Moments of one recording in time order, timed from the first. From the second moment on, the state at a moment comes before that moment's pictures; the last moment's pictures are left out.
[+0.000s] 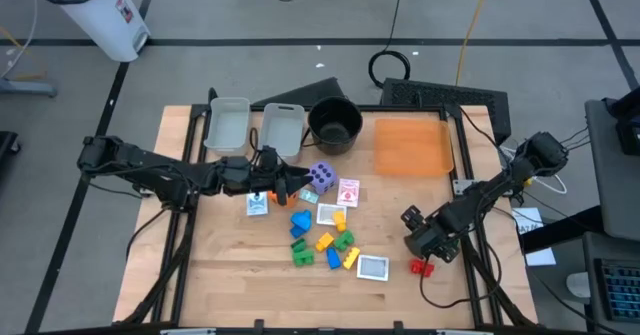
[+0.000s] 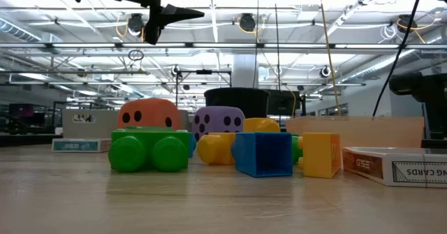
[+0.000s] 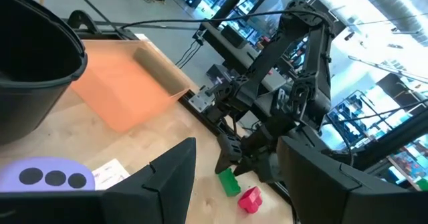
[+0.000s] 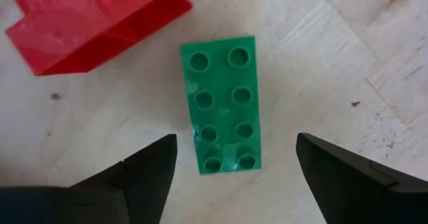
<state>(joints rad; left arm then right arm) -0.09 1.24 0.69 0.47 -0.26 -0.74 0.59 1.34 0.66 -0.80 -0.02 -0.14</state>
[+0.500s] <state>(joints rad) -0.09 1.24 0.69 0.47 -0.26 -0.74 0.59 1.39 0.65 -0.75 -0.03 -0.14</state>
